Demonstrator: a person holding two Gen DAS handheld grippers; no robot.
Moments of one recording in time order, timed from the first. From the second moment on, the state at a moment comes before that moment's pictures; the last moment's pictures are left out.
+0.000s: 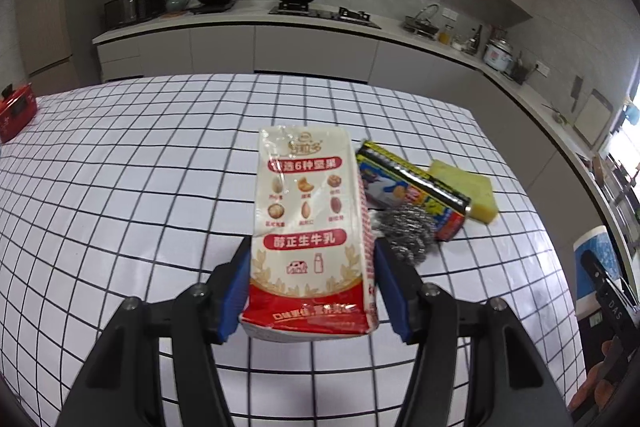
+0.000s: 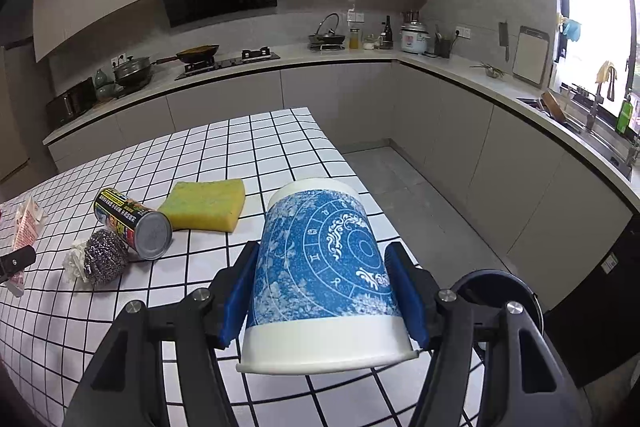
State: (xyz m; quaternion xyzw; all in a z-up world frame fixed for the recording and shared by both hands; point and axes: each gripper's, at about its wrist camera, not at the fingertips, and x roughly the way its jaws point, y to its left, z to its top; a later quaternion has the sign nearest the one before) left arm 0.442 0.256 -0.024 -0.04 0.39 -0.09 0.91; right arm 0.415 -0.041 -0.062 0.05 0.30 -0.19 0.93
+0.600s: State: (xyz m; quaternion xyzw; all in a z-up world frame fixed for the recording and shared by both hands) left arm 0.372 0.023 -0.015 0.00 0.41 -0.23 0.88; right arm 0.334 -0.222 -0.079 0.12 0.31 -0.20 0.92
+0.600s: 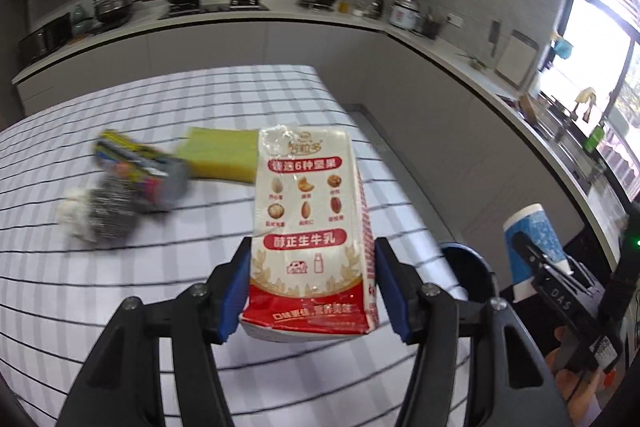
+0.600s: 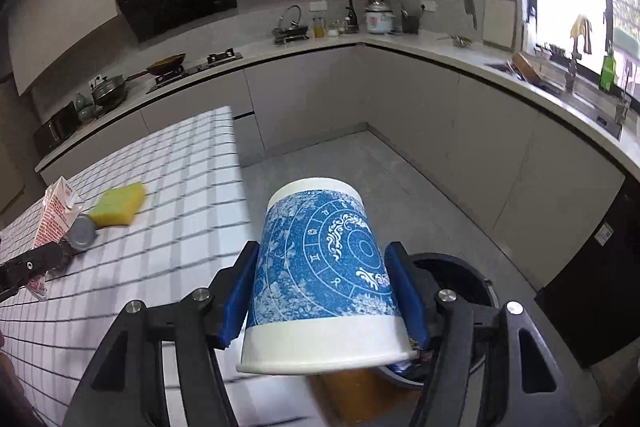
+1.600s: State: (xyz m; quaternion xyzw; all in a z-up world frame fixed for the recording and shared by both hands) left arm 0.338 -0.221 -0.113 0.00 0.56 -0.23 0.79; right arm 0.318 -0.443 -0.196 0.16 0.45 -0.12 0.87
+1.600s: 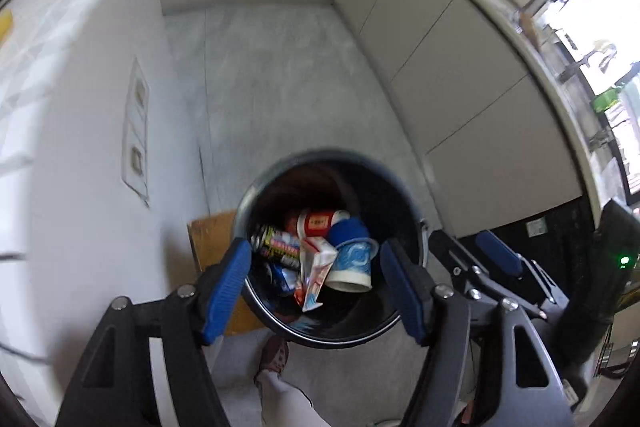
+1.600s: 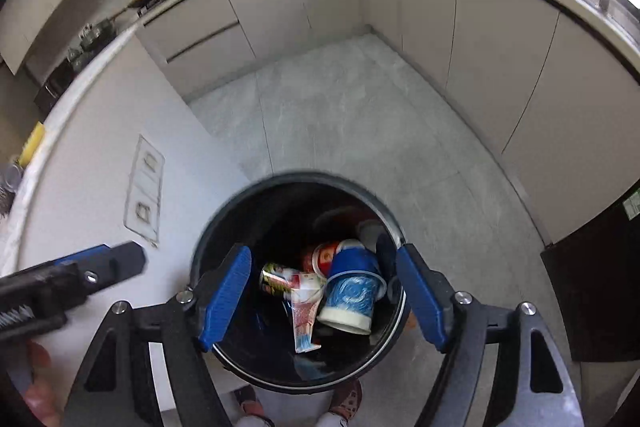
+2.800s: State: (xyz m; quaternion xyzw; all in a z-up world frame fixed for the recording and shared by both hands) left arm 0.445 0.227 -0.036 -0.07 0.46 0.01 0.88; right arm 0.448 -0.076 -0.079 0.07 0.37 0.02 0.93
